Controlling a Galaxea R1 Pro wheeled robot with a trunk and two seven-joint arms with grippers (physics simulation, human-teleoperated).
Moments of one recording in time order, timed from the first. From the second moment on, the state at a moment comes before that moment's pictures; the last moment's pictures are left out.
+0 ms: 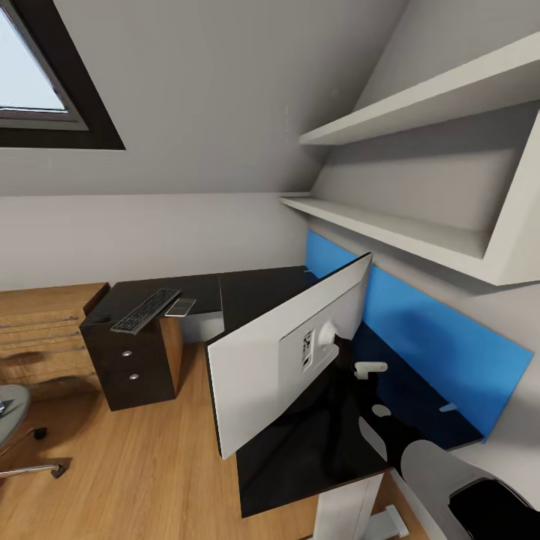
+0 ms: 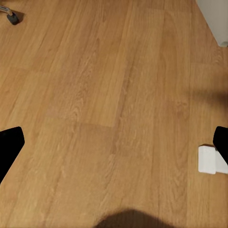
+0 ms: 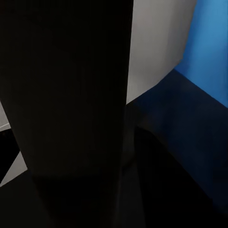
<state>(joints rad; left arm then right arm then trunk) 0.05 -0.01 -0.27 -0.69 0.42 -0.32 0.44 -0.81 -0.04 0.38 -0.23 -0.34 -0.38 -0.11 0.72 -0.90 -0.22</state>
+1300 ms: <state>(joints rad) 0.05 -0.01 -0.27 -0.69 0.42 -0.32 0.44 -0.81 -0.04 0.38 -0.21 -0.34 -0.43 -0.10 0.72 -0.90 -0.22</state>
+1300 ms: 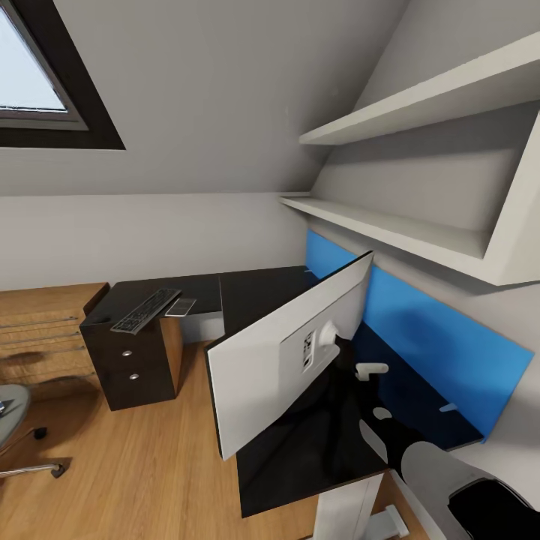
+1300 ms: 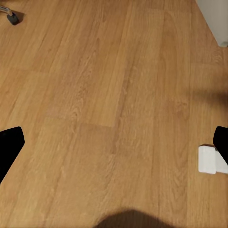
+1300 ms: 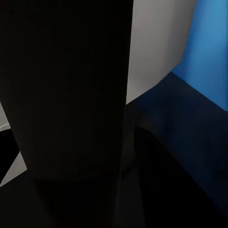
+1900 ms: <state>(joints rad) 0.05 -0.01 -0.27 -0.69 0.42 -0.32 0.44 -0.81 -0.04 0.39 -0.20 -0.35 -0.46 -0.11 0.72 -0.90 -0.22</state>
